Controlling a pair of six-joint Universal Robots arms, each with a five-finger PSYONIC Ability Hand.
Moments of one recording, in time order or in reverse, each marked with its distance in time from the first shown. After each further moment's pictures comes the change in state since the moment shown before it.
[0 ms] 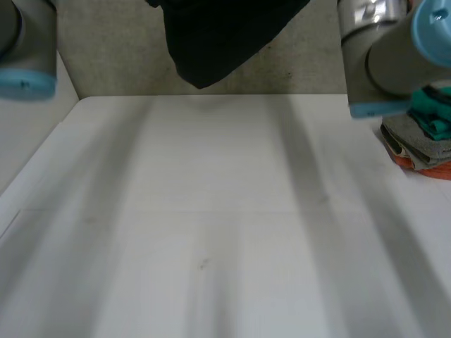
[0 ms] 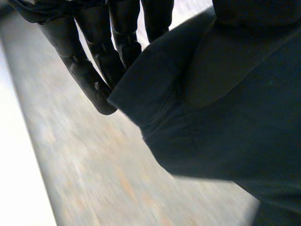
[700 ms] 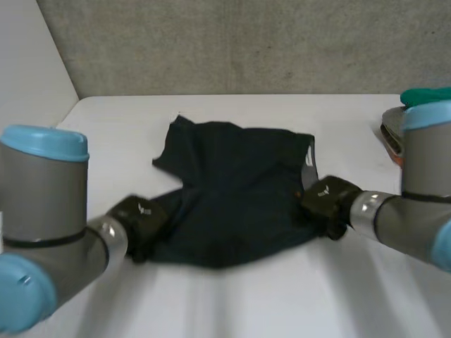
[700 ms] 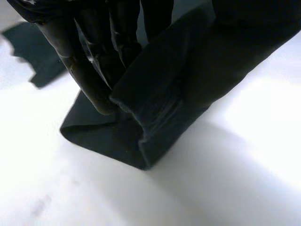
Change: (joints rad) left arm -0.175 0.157 -0.846 -0.705 0.027 0.288; right arm -0.120 -0.201 0.724 0.995 -0.202 -0.361; left_hand 0.013 0.002 0.002 0.004 0.000; right_hand 0.000 0.000 0.009 0.000 0.000
